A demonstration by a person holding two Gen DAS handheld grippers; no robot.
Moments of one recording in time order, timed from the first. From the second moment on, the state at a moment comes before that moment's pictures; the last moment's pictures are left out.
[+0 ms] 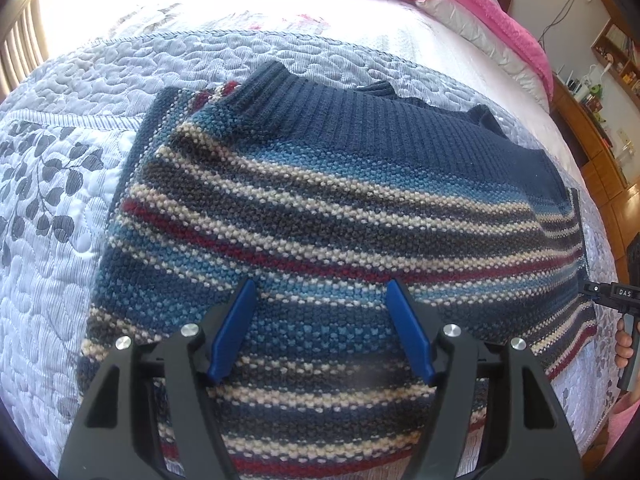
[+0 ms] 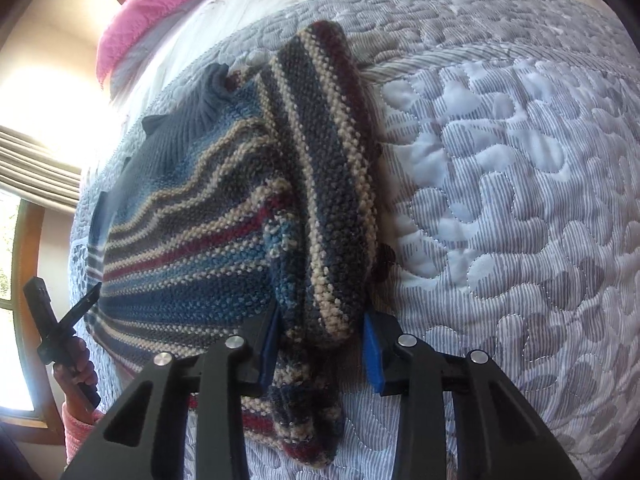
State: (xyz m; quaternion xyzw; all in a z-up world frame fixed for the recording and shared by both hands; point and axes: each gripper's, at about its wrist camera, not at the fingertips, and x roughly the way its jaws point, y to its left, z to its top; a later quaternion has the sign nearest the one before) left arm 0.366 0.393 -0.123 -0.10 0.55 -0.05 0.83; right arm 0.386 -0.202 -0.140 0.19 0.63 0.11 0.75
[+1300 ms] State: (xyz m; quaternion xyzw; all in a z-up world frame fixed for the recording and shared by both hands) left arm 0.320 0.449 -0.068 -0.16 0.51 -0.07 0.84; right arm 0.421 0.079 -0.082 0.04 0.64 0.24 0.73
